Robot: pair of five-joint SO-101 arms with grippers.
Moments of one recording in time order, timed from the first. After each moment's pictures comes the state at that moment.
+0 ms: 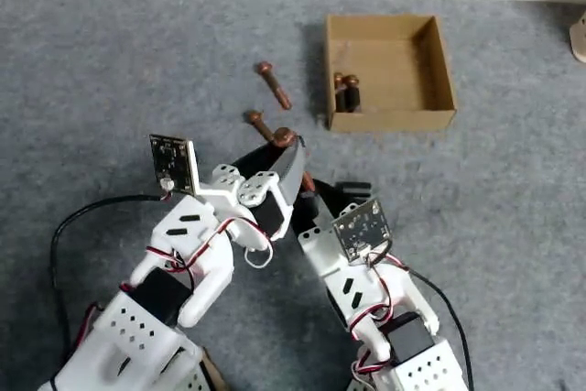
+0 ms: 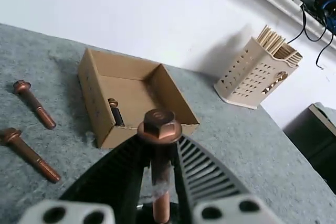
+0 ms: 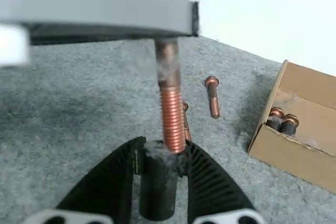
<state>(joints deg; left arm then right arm) 28.7 -69.8 71.6 15.3 34.9 -29.8 -104.1 96.0 27.7 8.6</state>
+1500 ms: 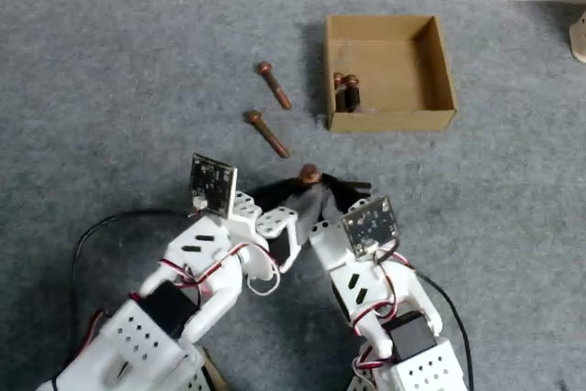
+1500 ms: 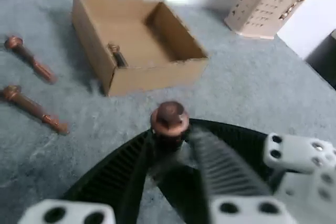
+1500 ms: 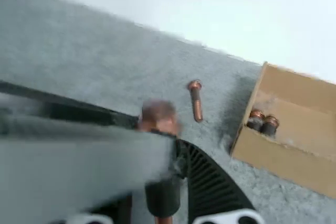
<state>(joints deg) 37.3 -71.6 78.5 21.8 27.6 -26.1 -104.0 96.0 26.0 8.6</state>
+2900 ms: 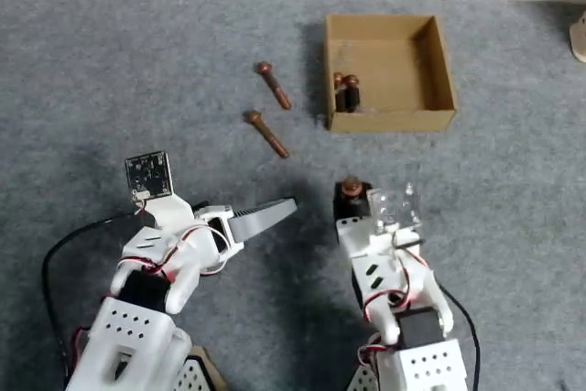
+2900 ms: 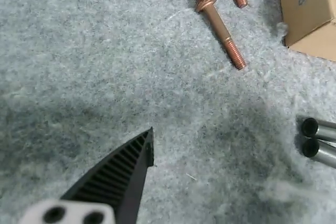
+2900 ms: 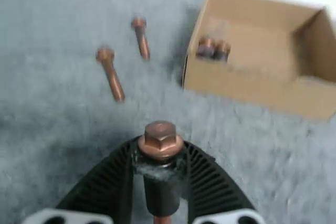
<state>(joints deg) 9.0 -70.7 86.2 36.2 31.2 -14.7 -96.8 93.6 34.1 7.5</state>
